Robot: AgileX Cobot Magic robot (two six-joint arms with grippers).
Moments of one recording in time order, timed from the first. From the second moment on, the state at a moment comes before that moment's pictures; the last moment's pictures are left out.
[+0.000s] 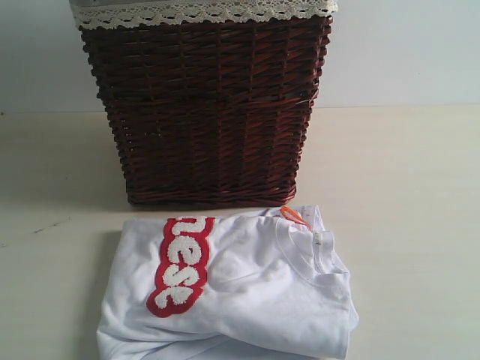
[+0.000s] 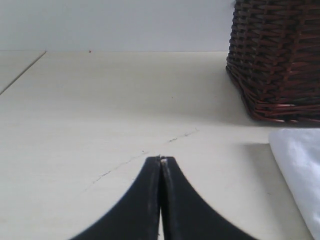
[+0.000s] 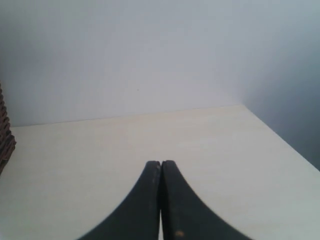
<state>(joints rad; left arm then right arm) 0.08 0.01 0.00 -0.19 0.37 0.22 -0.22 0.16 -0.26 -0.37 0.38 0.36</state>
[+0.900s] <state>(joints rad) 0.08 0.01 0.00 -0.19 0.37 0.21 -0.25 0.06 -0.03 -0.24 0.28 0.37</state>
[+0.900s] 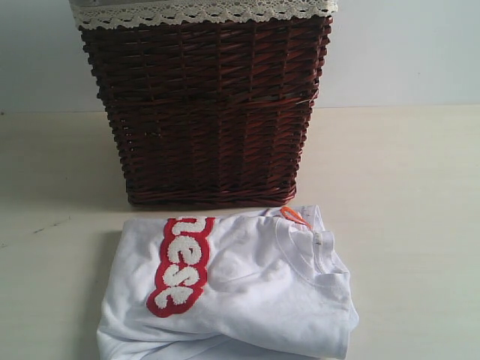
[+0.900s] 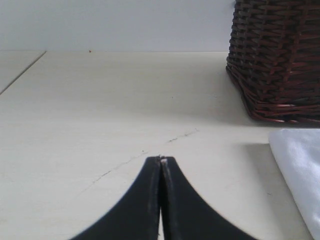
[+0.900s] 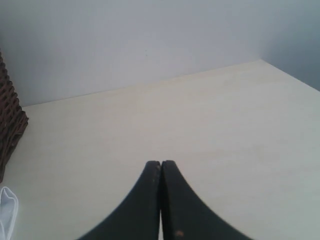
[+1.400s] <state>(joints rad) 0.08 0.01 0.00 -0.19 0.37 0.21 -0.25 0.06 -0.01 -0.05 0.30 0.05</state>
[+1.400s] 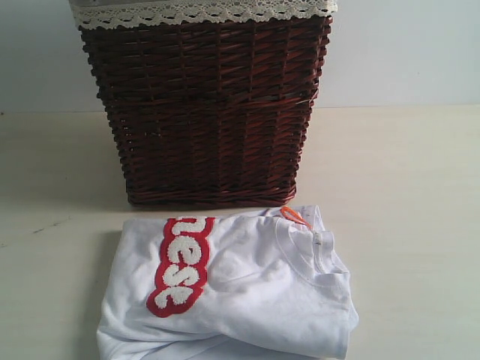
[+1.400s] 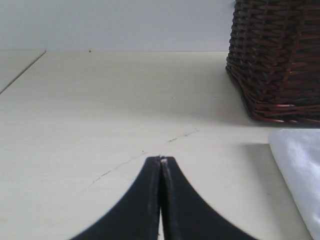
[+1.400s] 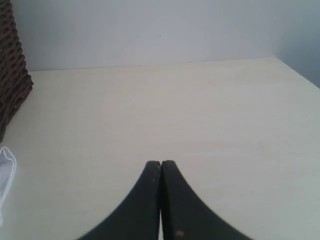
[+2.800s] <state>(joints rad) 0.07 0.01 0.00 -0.19 0.37 0.21 -0.25 0.01 0.00 0.01 0.34 -0.03</state>
